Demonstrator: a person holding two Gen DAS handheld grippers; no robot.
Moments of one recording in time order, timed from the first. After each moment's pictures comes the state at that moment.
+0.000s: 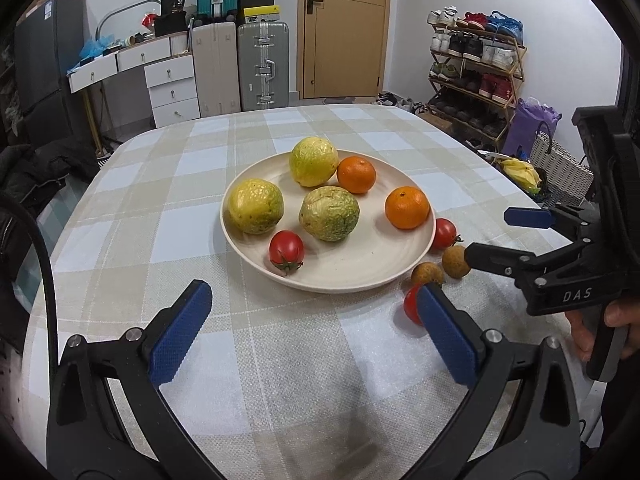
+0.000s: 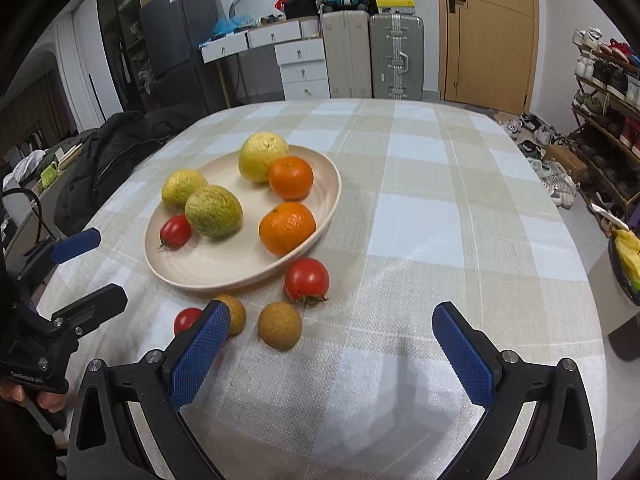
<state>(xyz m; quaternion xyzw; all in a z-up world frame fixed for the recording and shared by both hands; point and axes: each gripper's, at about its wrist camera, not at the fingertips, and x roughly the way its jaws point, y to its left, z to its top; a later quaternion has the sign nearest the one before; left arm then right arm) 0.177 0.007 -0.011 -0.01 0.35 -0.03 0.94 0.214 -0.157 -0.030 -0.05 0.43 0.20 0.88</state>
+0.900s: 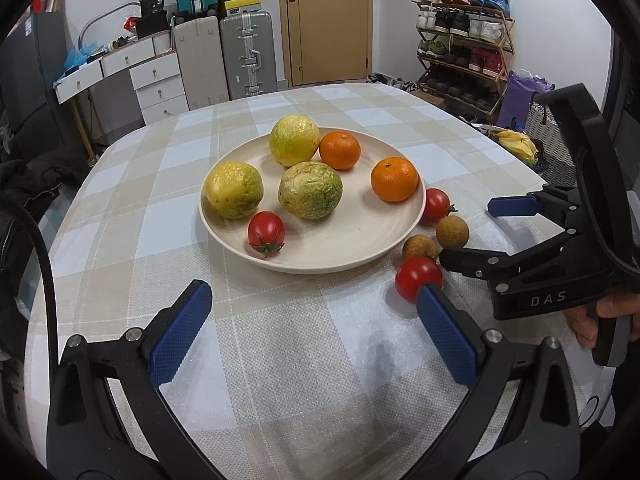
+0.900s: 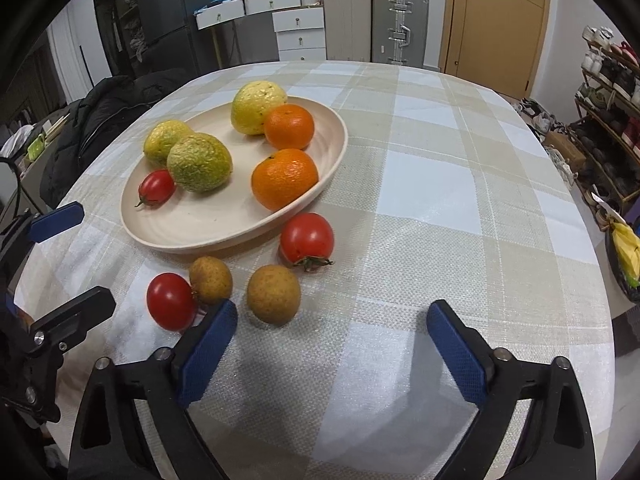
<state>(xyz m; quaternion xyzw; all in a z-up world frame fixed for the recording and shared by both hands) 0.182 -0.007 -0.026 0.03 0.38 -0.05 0.93 0.216 -0.144 -0.055 -0.08 0.47 0.18 0.86</state>
